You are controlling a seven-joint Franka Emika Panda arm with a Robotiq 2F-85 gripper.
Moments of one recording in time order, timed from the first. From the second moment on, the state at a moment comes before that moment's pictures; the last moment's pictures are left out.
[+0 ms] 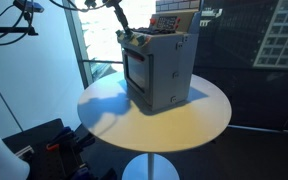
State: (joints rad) arm 0.03 -0.28 0.21 -2.25 -0.12 2.39 0.76
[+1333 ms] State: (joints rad) arm 0.03 -0.32 0.17 -2.33 0.12 2.50 1.03
